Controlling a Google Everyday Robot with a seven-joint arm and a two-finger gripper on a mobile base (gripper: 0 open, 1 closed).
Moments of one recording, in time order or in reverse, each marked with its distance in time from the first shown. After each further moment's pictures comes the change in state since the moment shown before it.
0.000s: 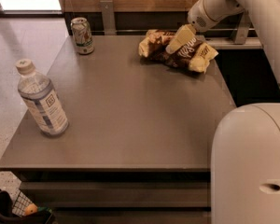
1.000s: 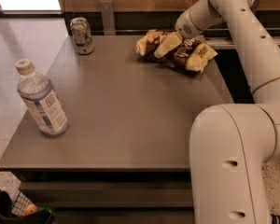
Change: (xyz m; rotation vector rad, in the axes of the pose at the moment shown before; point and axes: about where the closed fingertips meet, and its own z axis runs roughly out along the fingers) arm -0.008 0.006 0.060 -0.094 -0.039 0.071
